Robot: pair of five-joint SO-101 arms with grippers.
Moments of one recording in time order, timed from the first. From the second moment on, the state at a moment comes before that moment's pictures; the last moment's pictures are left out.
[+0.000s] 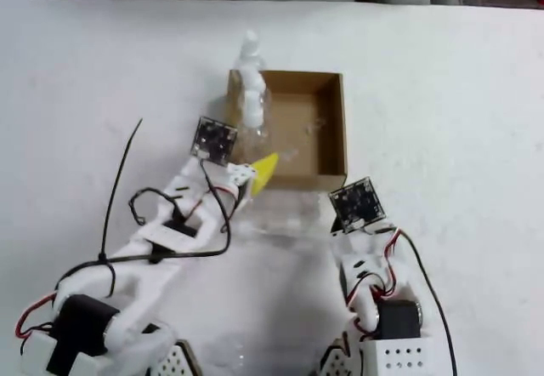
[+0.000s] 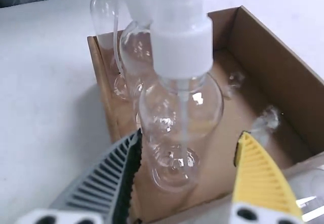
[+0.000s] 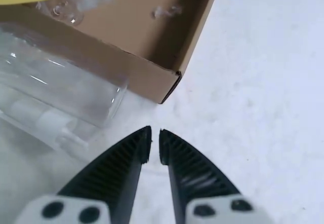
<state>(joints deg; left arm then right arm) 15.8 -13.4 72.6 -24.1 2.5 -5.5 -102.0 92.2 55.0 23.8</state>
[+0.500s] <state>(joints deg) 15.8 -21.8 72.6 -14.0 2.3 -5.5 -102.0 92.2 55.0 23.8</state>
